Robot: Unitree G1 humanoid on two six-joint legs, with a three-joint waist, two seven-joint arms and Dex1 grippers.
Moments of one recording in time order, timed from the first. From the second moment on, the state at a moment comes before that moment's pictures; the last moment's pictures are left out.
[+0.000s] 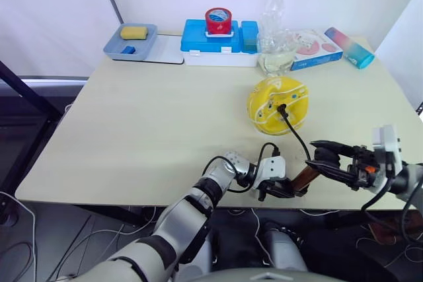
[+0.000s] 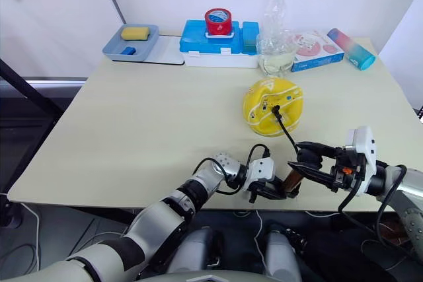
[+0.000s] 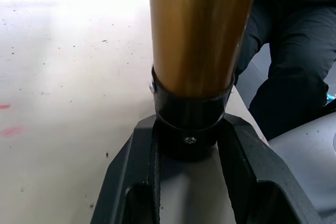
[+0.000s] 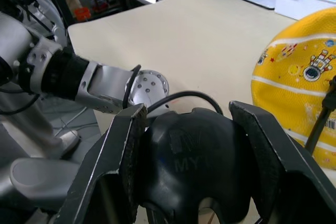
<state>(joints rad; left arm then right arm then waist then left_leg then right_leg) -0.75 -0.08 -0.42 1.12 0.17 -0.38 -1.15 0.11 -0.86 -0.34 -0.47 0.87 0.45 1.00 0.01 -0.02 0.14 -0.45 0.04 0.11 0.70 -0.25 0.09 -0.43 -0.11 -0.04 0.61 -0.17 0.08</state>
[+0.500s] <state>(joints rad) -0.76 -0.09 -0.42 1.17 0.18 -0.46 -1.08 -0.03 -1.05 -0.65 -0.55 1.21 0.72 0.94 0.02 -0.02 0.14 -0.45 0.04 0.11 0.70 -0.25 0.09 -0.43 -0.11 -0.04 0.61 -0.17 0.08</state>
